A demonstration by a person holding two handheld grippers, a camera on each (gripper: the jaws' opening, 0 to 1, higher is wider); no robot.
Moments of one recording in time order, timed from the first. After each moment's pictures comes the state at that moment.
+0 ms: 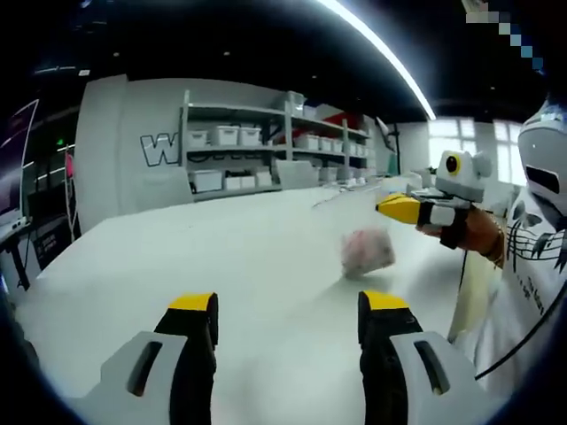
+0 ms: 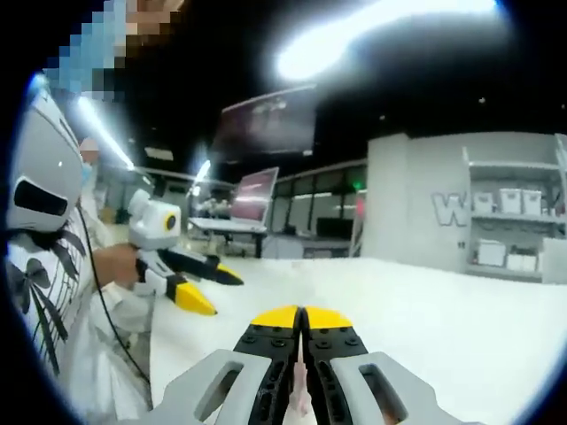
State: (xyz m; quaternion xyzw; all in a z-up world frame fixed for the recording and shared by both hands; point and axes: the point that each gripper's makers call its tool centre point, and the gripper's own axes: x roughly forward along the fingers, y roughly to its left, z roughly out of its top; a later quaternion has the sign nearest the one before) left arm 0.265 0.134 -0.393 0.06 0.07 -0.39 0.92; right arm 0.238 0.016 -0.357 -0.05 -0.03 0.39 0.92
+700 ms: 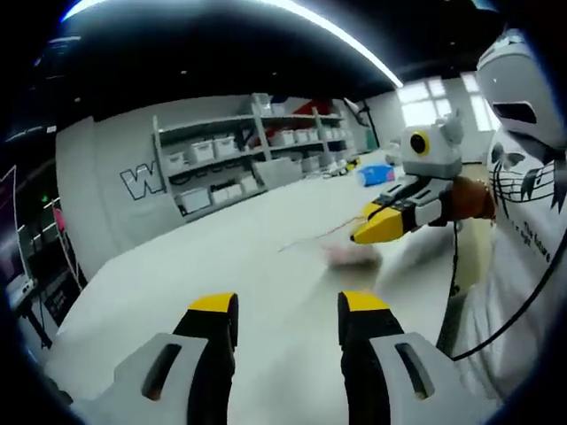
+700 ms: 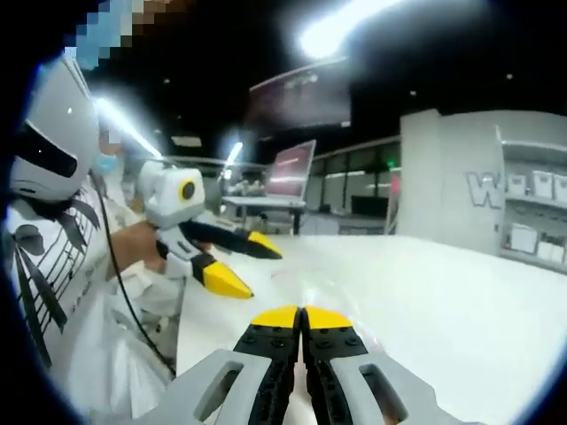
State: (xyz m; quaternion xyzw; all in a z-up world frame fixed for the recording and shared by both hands) left arm 0.249 0.130 -0.399 0.17 0.04 -0.41 0.90; right arm 0.225 0.055 -0.394 -0.07 0.02 0.45 0.89
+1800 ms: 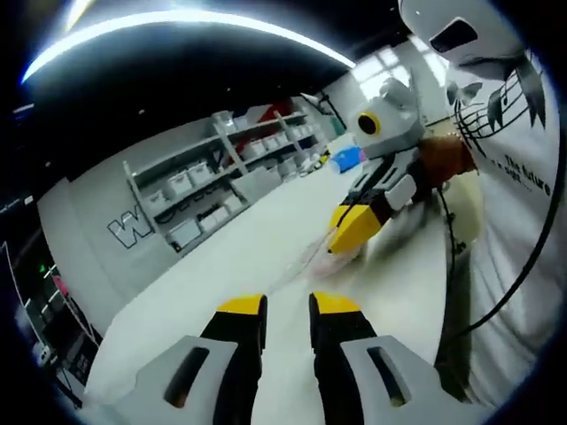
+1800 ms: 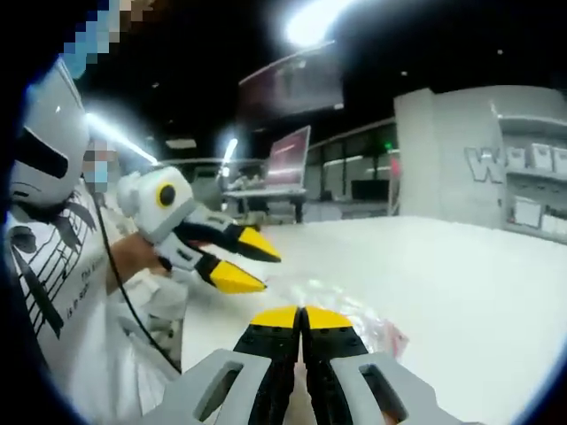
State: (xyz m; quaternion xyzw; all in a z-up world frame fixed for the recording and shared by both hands) left arm 0.238 0.108 -0.398 0.27 -0.03 -0.44 0.85; right arm 0.225 0.059 -0.410 -0.03 0.06 0.45 0.89
